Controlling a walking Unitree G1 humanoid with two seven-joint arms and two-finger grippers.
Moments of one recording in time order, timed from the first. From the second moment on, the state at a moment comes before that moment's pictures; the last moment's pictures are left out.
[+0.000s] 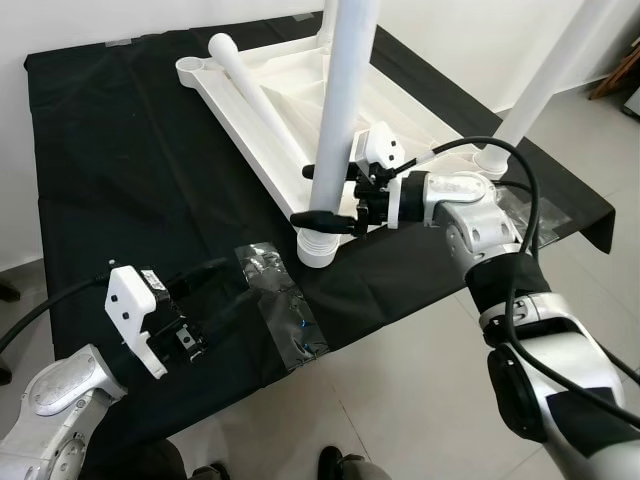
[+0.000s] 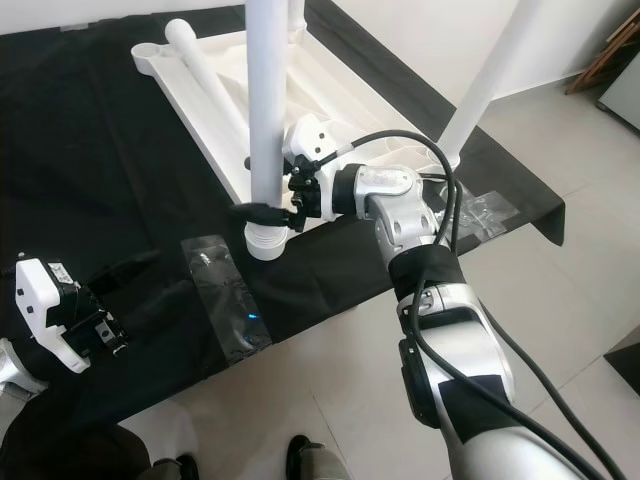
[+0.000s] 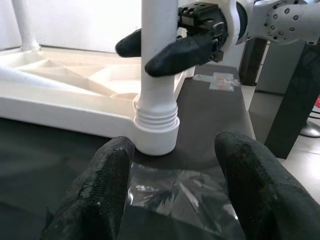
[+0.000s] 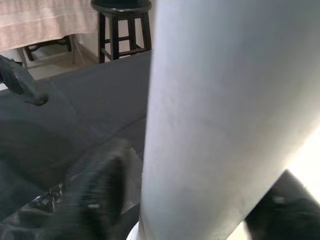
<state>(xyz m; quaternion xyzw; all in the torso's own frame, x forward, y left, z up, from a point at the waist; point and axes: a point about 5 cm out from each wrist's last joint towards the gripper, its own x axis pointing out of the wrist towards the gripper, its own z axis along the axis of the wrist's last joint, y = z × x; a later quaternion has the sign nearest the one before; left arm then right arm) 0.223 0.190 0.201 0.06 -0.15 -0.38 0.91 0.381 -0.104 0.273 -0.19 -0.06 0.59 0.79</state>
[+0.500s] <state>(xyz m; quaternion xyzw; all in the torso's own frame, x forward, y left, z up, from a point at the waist) 0.216 0.194 0.203 0.07 -0.14 -0.37 0.91 0.382 -0.108 0.273 -0.16 -0.08 0.60 0.78</state>
